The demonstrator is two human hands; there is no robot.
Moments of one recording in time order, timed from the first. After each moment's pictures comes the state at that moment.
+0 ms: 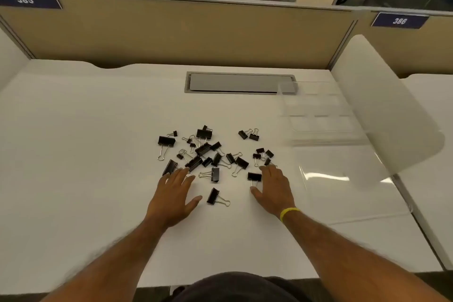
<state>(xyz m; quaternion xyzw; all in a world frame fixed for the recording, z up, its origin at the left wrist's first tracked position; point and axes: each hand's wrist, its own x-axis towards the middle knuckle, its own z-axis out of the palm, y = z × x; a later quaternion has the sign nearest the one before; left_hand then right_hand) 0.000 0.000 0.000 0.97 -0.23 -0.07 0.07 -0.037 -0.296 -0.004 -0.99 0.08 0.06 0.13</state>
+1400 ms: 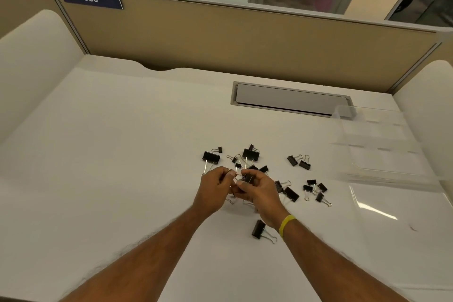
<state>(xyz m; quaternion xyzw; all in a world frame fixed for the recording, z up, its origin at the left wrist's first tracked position) 0.079 0.000 0.036 0.80 0.02 -0.10 0.60 0.055 -0.145 0.047 -0.64 0.16 0.12 0.74</state>
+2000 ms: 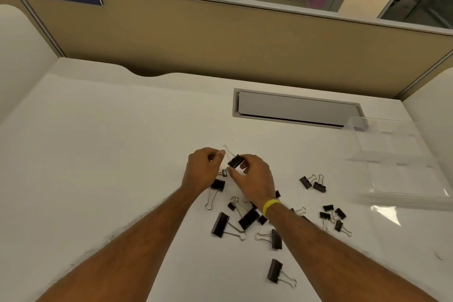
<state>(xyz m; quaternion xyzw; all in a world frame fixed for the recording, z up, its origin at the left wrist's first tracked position) 0.218 0.037 0.028 0.85 0.05 -0.09 0.52 0.181 -0.115 0.019 -0.92 0.10 -0.02 0.39</state>
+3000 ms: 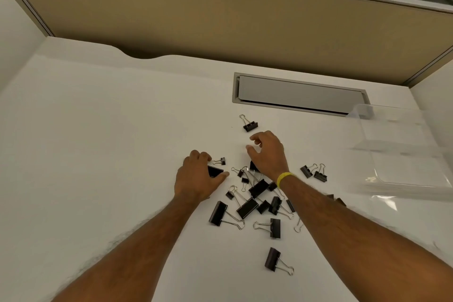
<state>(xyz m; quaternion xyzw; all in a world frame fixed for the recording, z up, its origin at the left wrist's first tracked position) 0.183 0.046 -0.005 0.96 -0.02 -0.10 0.25 0.217 -0.165 0.000 -0.95 0.05 -0.01 0.32</state>
